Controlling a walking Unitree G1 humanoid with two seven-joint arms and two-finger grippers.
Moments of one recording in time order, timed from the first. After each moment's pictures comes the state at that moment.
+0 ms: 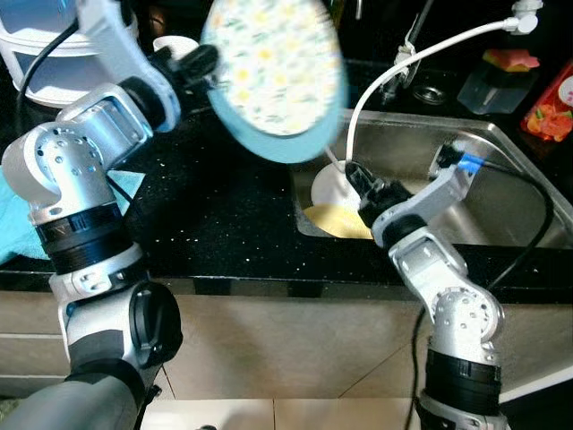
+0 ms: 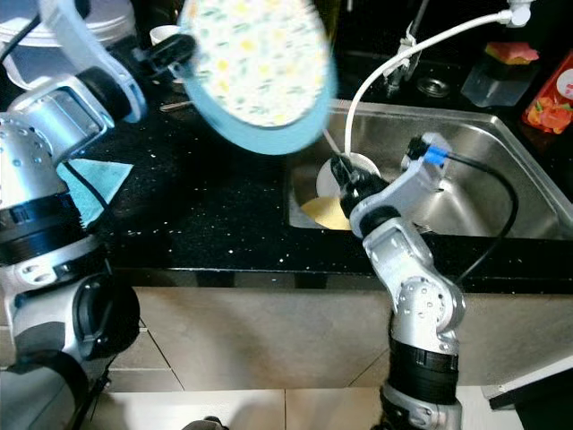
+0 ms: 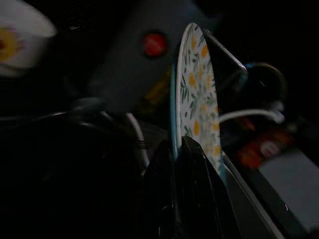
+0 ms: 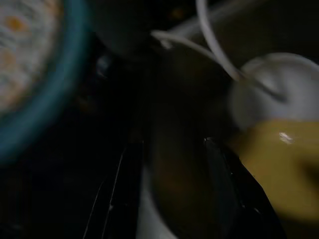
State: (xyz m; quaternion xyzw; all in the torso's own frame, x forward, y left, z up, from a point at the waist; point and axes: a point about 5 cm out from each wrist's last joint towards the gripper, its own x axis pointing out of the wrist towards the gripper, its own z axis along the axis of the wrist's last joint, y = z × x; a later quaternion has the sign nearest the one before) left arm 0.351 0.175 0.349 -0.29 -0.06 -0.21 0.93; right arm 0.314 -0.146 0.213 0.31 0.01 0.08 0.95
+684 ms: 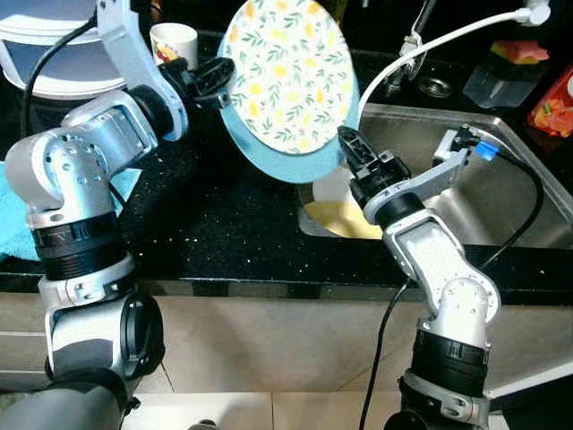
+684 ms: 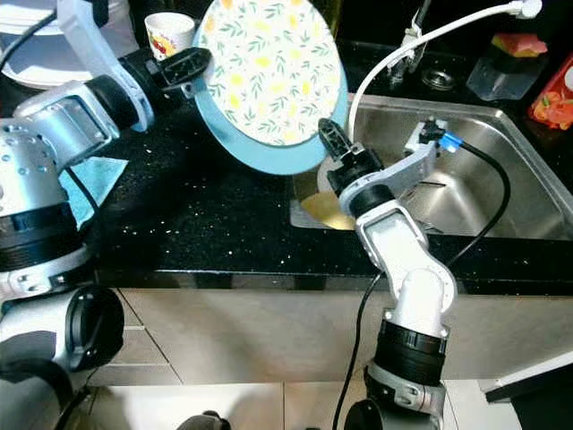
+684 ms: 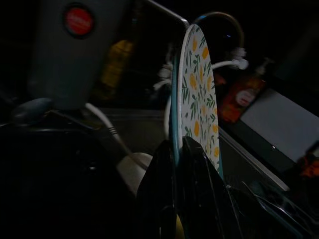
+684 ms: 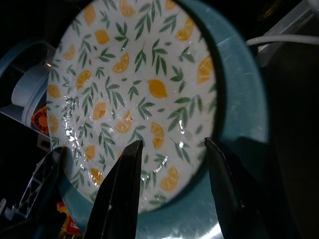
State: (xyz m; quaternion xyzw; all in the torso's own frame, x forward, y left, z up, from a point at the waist) left arm 0.330 0.140 0.354 -0.16 -0.07 -0.35 0.92; right arm 0.317 -0.125 0.263 0.53 -0.04 0.21 0.82
